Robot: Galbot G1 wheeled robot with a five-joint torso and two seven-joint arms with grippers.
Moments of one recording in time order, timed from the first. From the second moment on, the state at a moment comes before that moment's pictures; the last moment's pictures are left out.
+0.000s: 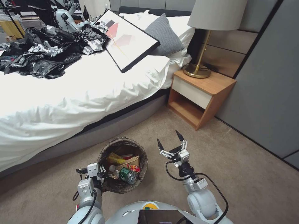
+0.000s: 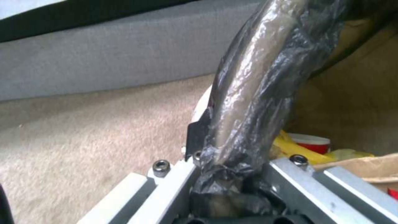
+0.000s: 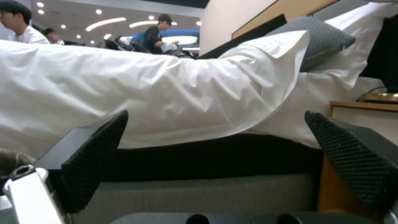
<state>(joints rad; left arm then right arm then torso) 1.89 -1.47 -0.44 -2.31 -0.22 0.37 -0.41 -1.56 1.31 0.33 1.92 0.13 0.57 -0.15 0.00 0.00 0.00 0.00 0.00</state>
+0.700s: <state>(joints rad) 1.89 -1.47 -0.44 -2.30 -0.23 0.37 -0.41 -1.55 1.32 0.33 1.92 0.13 0.58 -0.15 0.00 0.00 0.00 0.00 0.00</state>
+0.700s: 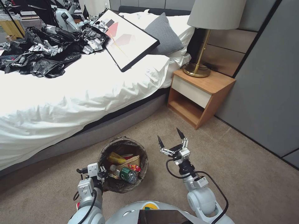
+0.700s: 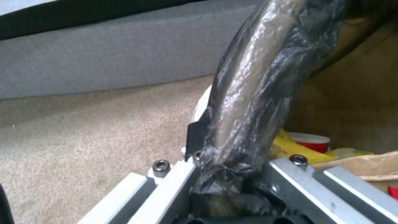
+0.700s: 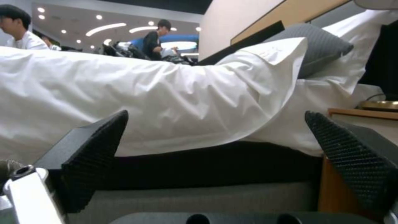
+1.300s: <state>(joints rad) 1.89 -1.47 -0.45 -2.32 -0.23 0.37 -0.41 -1.53 1.32 0.33 1.90 0.11 0.59 -0.15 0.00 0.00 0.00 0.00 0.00</state>
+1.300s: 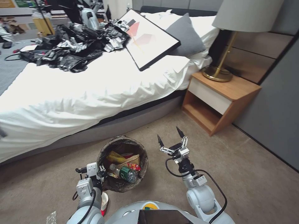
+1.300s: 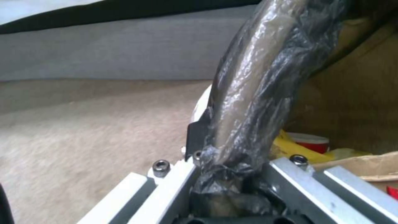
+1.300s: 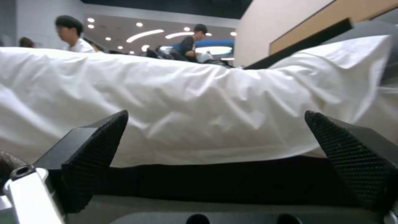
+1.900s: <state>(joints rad) 1.90 -1.47 -0.45 -2.33 -0.23 0.37 -0.41 -1.51 1.32 0.31 1.89 0.10 0.58 -0.14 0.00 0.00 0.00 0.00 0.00</state>
